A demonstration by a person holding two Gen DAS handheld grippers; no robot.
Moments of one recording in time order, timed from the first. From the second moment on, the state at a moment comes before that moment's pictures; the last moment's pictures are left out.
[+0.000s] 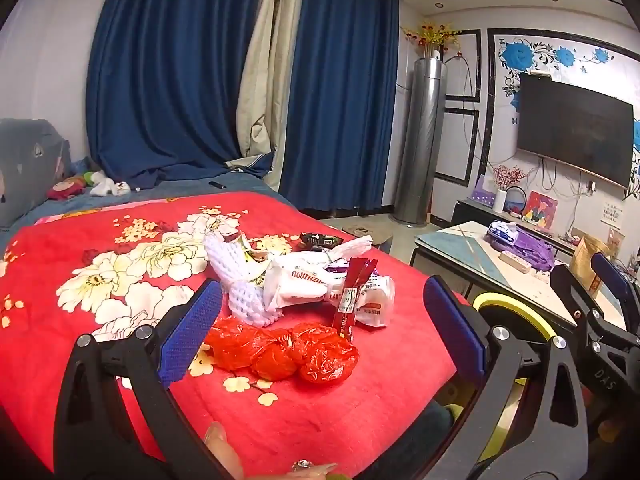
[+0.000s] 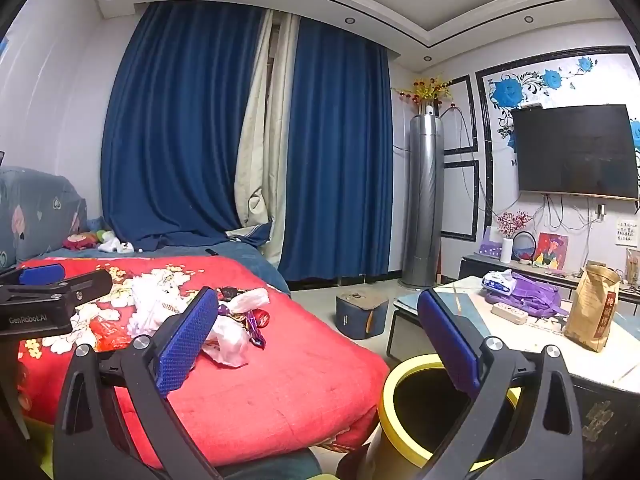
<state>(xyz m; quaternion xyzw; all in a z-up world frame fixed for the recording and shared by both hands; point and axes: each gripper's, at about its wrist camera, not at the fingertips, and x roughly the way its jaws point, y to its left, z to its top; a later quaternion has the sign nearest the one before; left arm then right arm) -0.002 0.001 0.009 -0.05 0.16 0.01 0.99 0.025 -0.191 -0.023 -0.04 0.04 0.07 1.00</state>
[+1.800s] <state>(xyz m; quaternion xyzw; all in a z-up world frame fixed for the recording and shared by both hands) 0.001 0.016 -0.003 -0.08 0.18 0.02 0.98 0.035 -0.169 -0.024 -0.06 0.06 0.15 0.99</state>
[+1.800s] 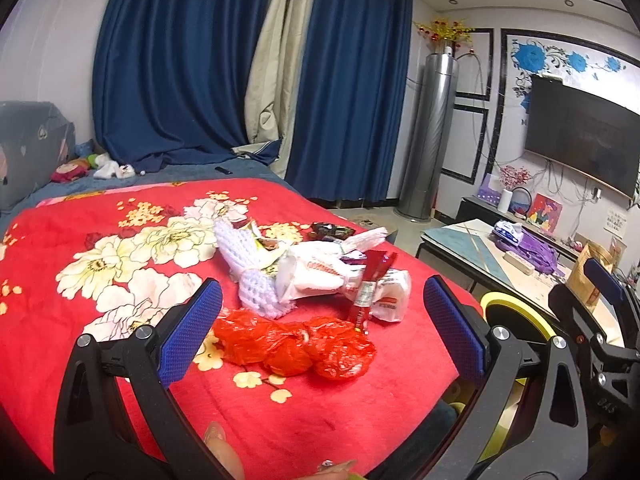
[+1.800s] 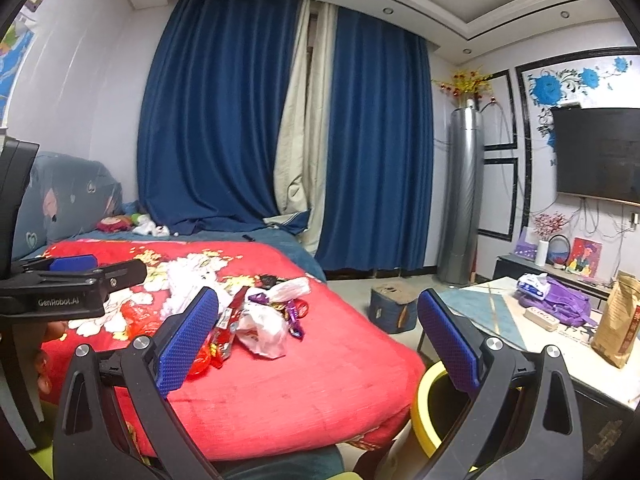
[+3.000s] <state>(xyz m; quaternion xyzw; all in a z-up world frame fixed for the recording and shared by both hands) 0.052 0.113 -0.060 -0.20 0.30 0.02 0.93 0.164 -0.070 -0.026 -0.12 0.20 0.26 0.94</state>
